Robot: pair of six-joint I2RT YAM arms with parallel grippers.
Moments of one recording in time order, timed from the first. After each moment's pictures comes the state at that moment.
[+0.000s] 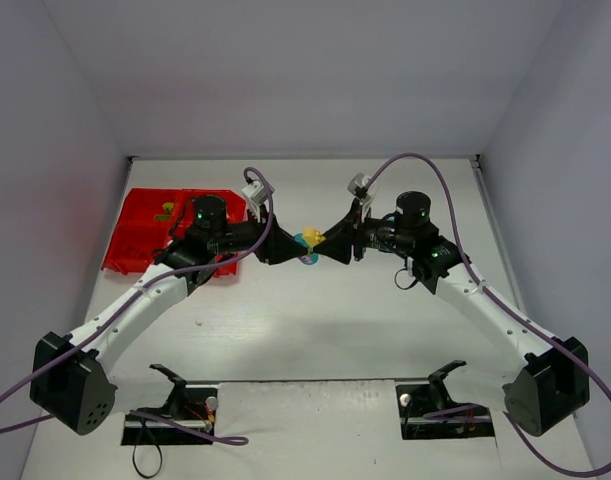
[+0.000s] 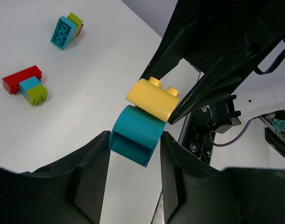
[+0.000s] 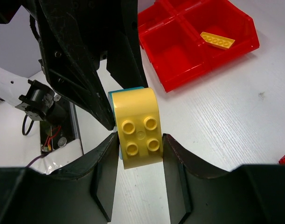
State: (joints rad) left arm -0.50 1.22 0.97 0.00 0.74 -0.39; right arm 0.48 1.19 0.92 0.03 -0.78 0.17
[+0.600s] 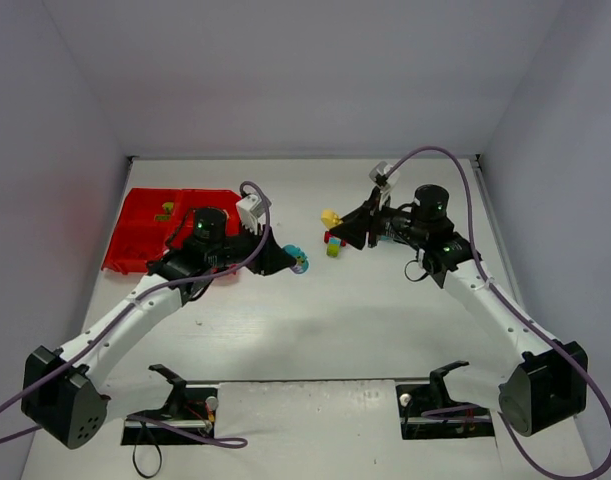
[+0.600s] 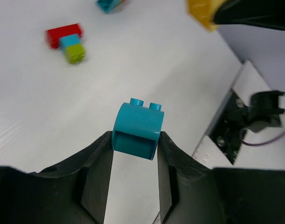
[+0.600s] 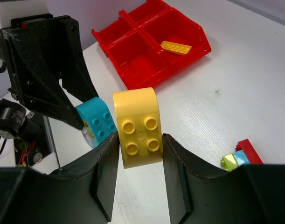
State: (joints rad) left arm -0.52 1.15 0.91 -0.13 0.61 -0.33; right arm 0.35 1.19 0.92 0.05 -0.78 0.16
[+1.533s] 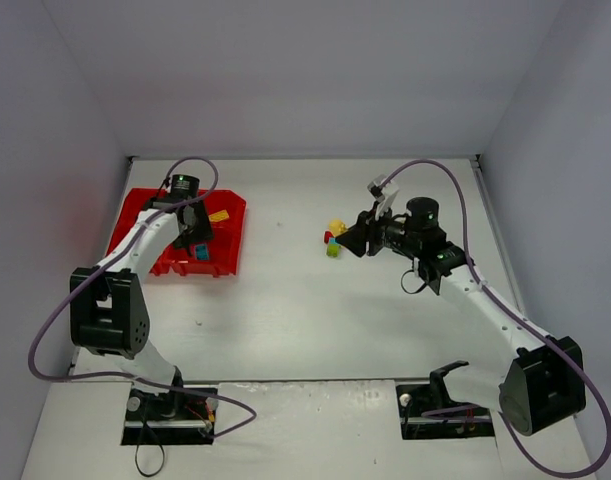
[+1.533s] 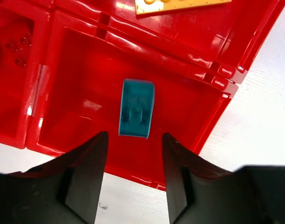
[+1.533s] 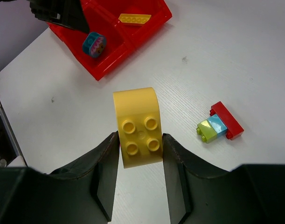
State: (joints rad) left arm -0.13 1.62 1.26 -0.70 -0.17 -0.42; right arm 0.35 1.19 0.82 0.03 -0.59 0.12
